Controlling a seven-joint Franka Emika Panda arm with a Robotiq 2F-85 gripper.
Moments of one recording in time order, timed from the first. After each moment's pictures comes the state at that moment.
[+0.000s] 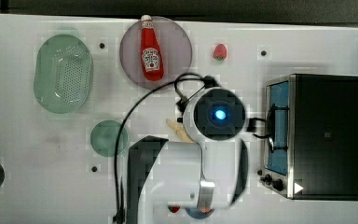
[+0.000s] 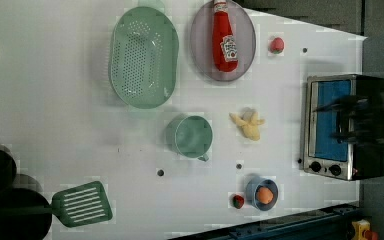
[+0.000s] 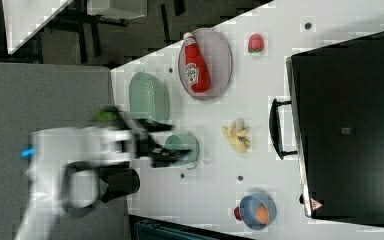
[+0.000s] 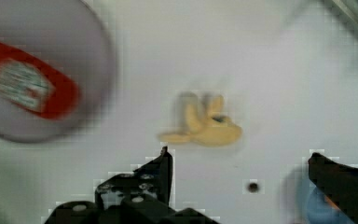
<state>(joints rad) -0.10 -0.09 0.04 -2.26 0.00 0.53 -0.02</state>
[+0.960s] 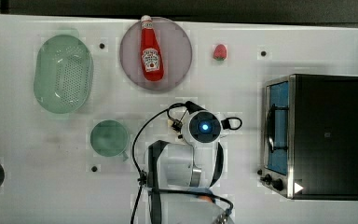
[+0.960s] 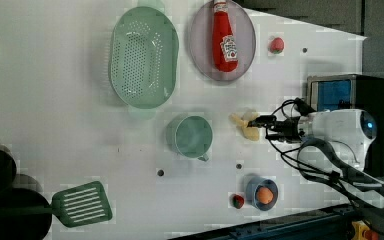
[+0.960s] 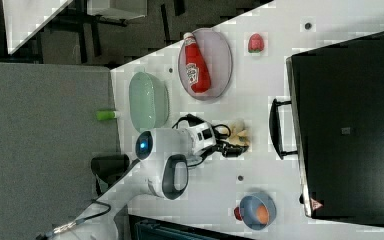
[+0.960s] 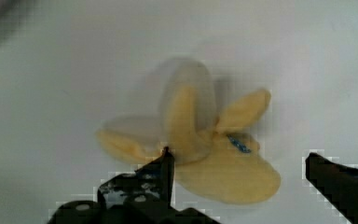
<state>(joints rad) -0.12 0.34 0.04 -2.44 0.01 1.10 -0.38</state>
